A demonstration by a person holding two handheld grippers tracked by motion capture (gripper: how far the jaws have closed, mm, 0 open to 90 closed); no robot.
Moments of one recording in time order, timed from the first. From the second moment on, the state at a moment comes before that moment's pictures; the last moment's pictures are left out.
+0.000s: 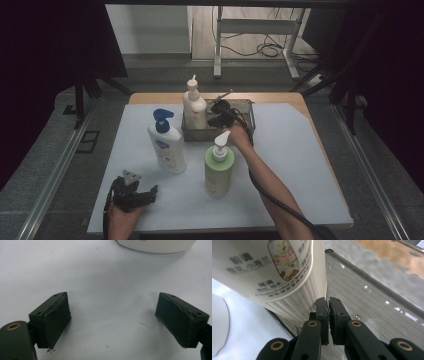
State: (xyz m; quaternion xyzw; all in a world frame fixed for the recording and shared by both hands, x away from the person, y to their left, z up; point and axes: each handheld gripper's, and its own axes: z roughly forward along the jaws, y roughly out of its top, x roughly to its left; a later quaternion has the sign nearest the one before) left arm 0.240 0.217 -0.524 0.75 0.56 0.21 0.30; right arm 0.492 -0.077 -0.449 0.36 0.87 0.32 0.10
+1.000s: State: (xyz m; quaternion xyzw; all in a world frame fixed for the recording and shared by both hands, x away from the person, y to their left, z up) left arm 0.240 0.217 -0.524 0.75 0.56 0.21 0.30; right arm 0.484 -0.048 -0.448 0.33 0.88 0.34 0.09
